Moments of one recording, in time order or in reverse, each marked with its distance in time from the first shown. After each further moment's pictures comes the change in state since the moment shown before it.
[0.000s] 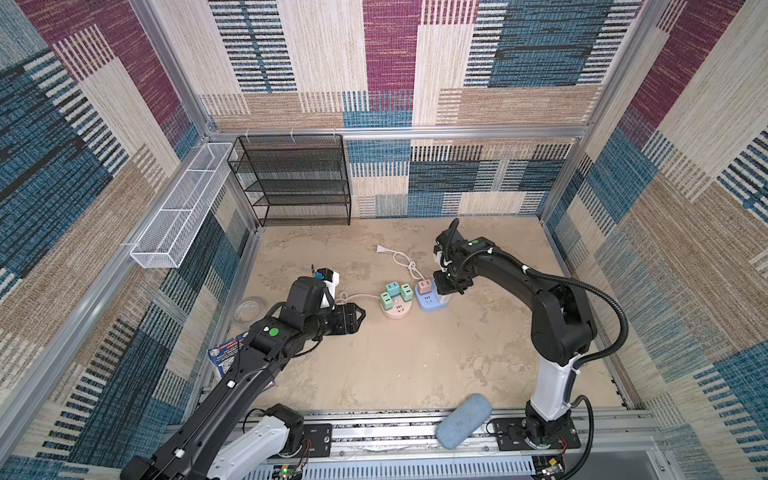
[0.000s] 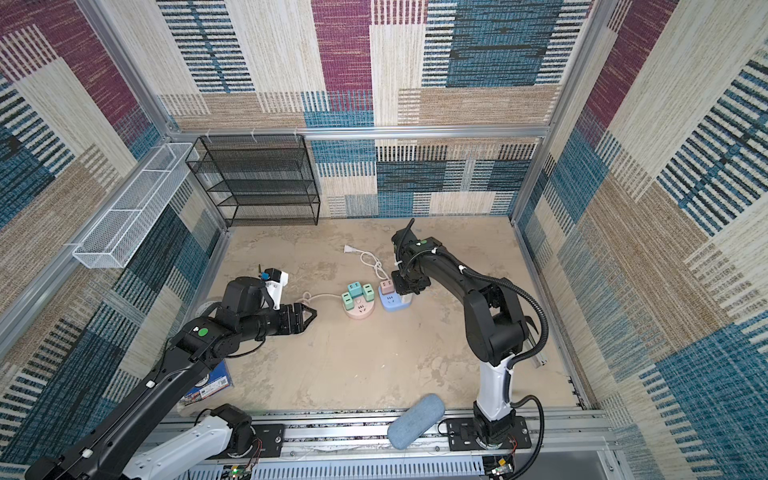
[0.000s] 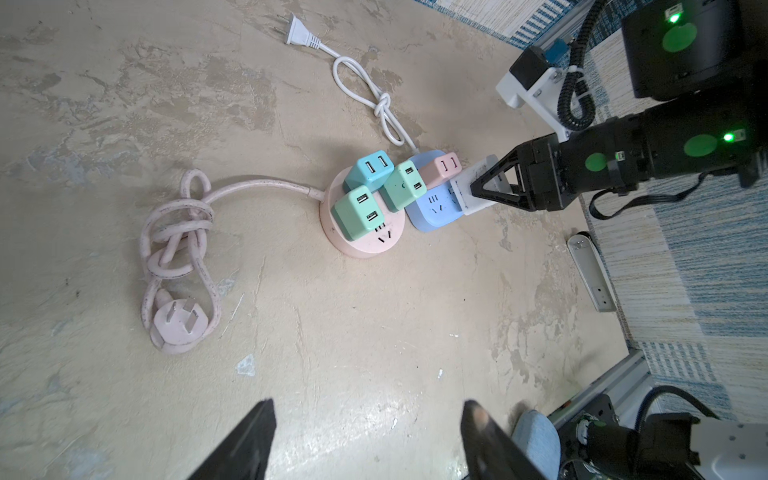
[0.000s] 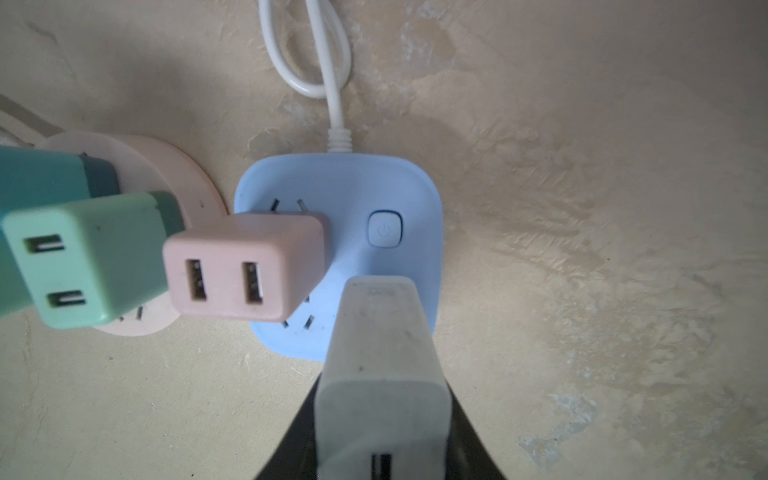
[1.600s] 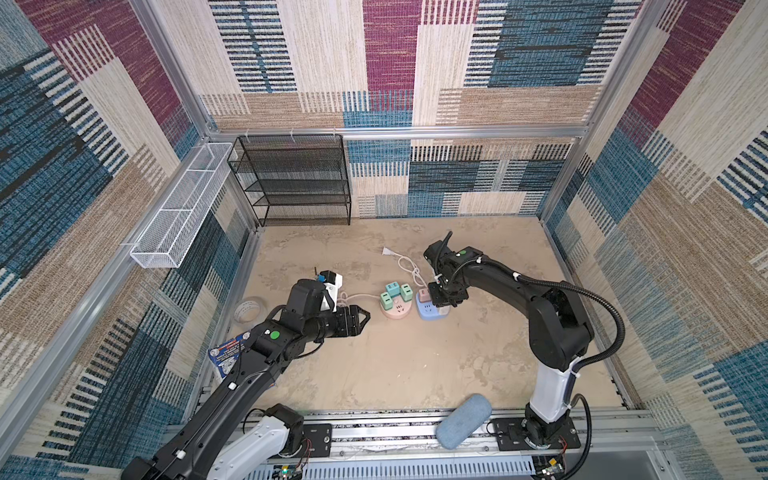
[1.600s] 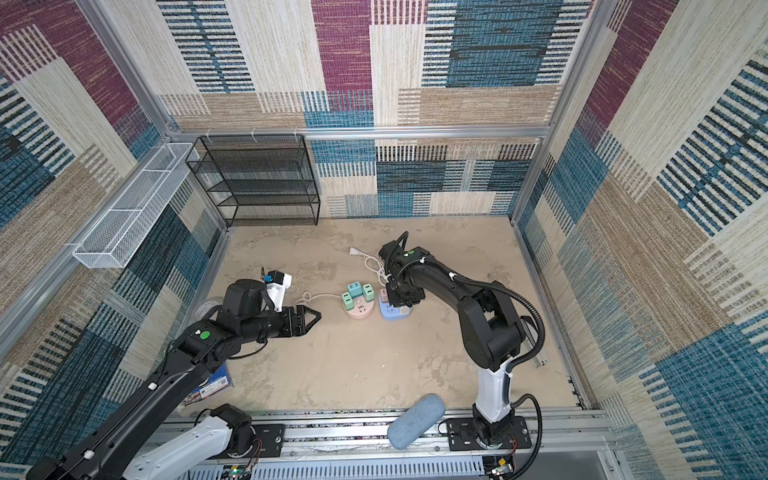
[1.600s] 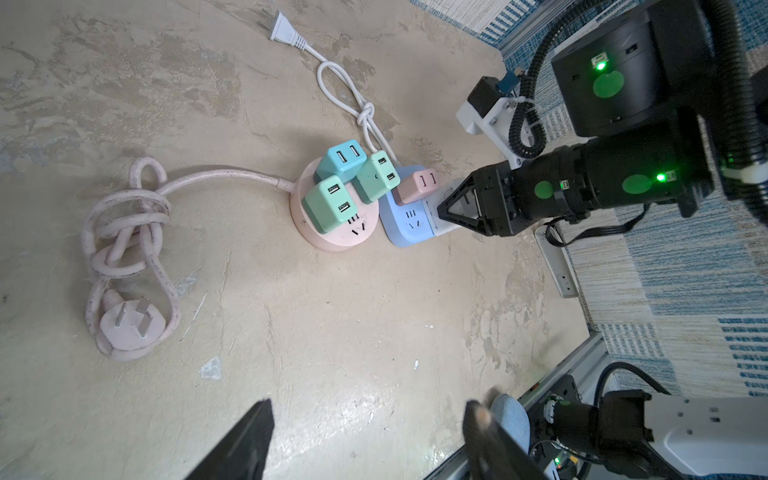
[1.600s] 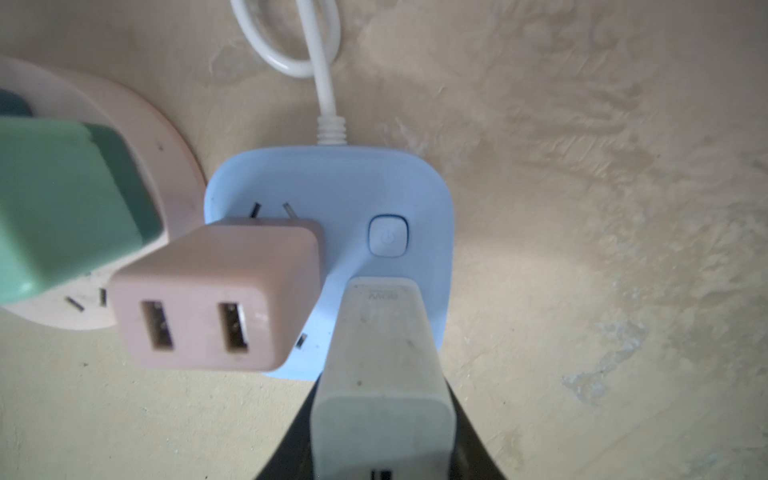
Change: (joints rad) left arm 0.000 -0.018 -0.044 0.056 0.084 -0.024; right arm 0.109 -0.038 -0.087 -0.045 0.082 0.207
